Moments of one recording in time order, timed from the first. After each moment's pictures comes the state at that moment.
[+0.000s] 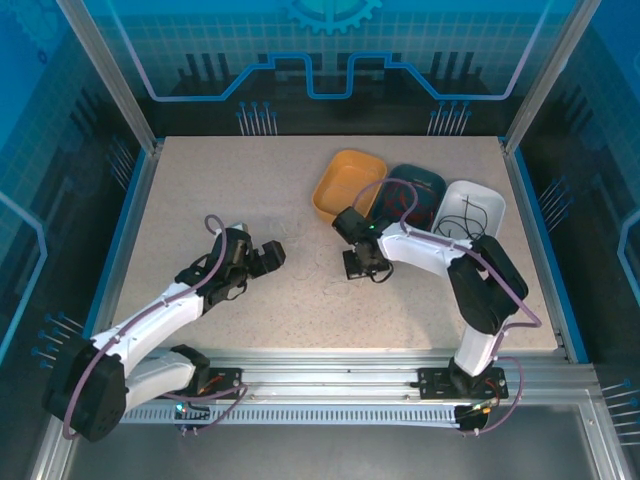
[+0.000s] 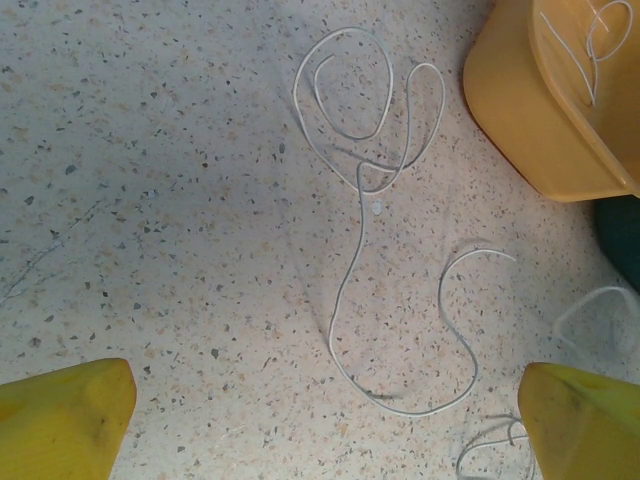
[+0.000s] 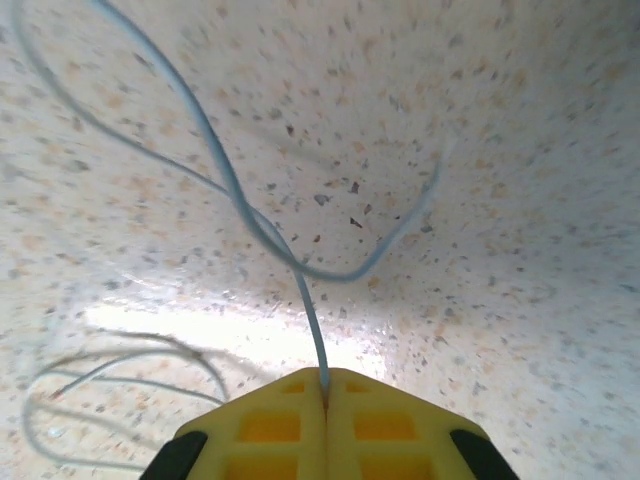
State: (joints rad) left arm -0.42 1.08 0.57 -0.26 -0.05 -0.80; right arm 0.71 1.75 1.19 -0.80 0.12 0.53
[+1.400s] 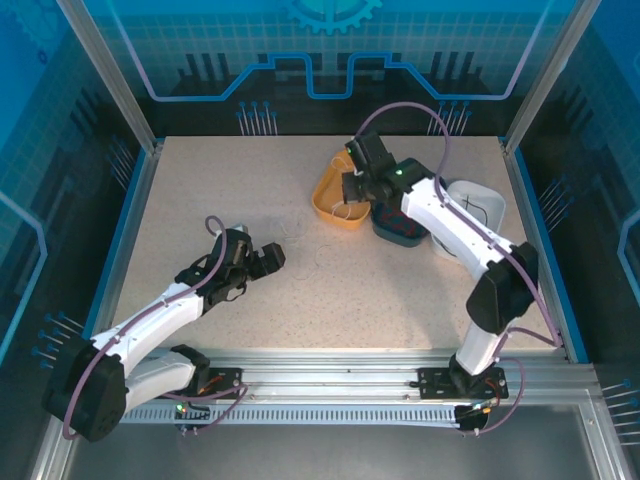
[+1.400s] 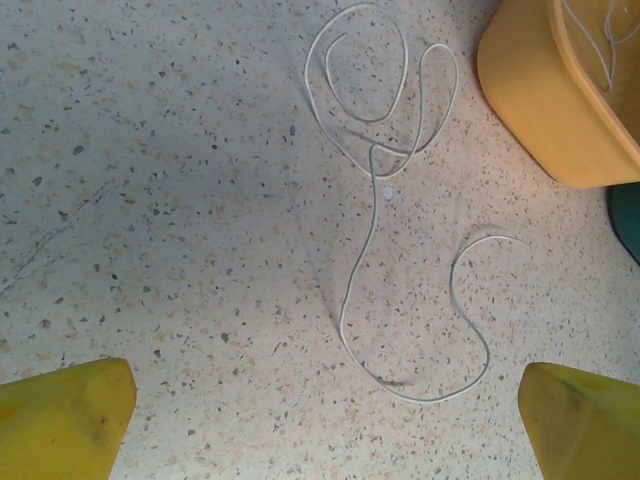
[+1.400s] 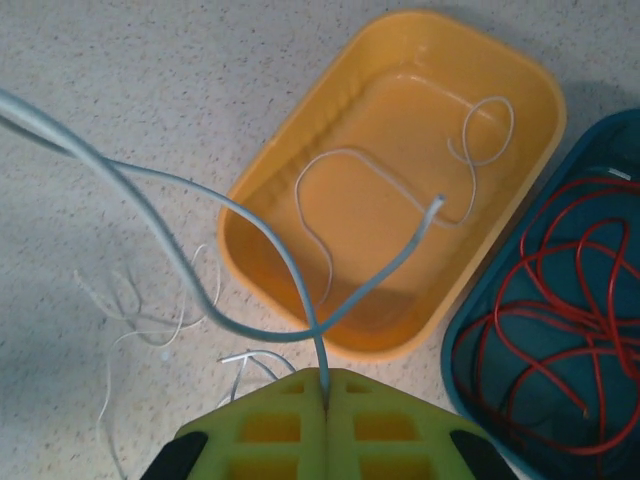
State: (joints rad) left arm -0.42 1.08 0.57 -0.29 -0.04 -0.80; right arm 0.58 1.77 1.72 -0.83 0.19 0.36
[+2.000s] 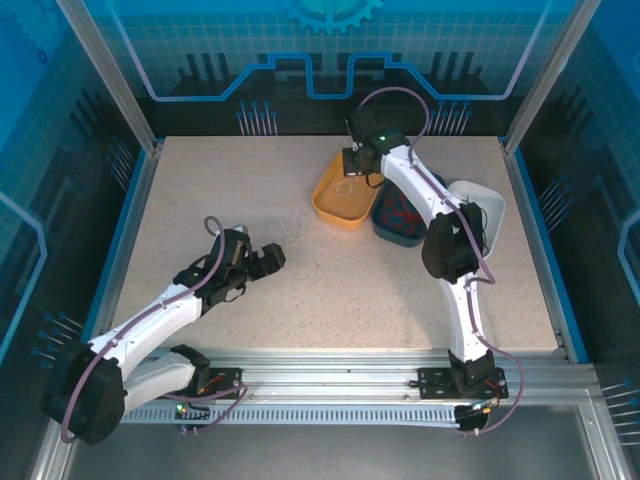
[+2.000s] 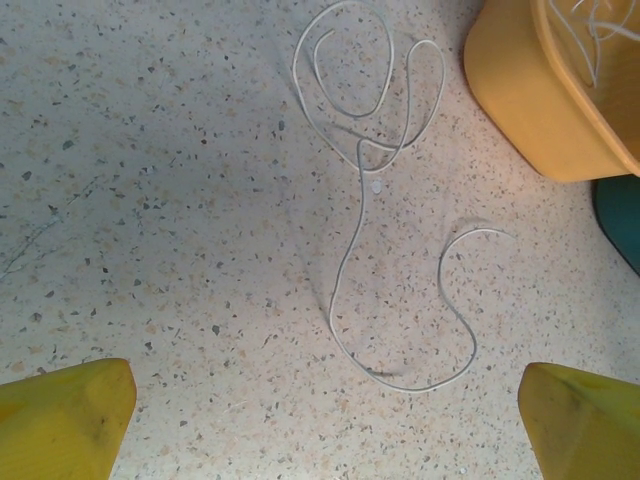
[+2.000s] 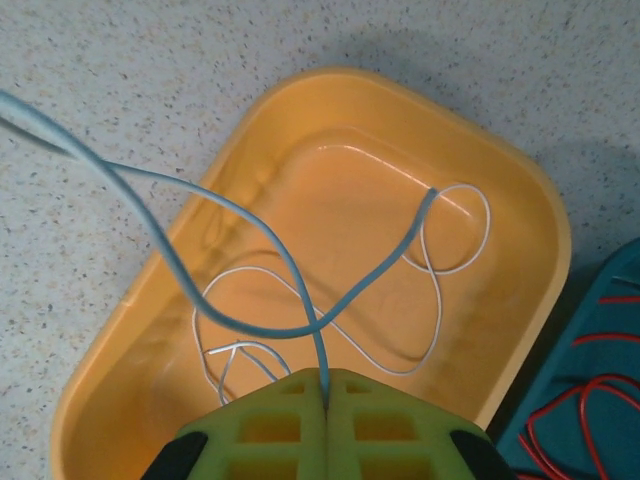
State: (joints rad) left arm -0.42 1.05 0.57 -0.30 -0.02 -0.80; right arm 0.42 2.27 2.21 -0.92 0.13 0.29
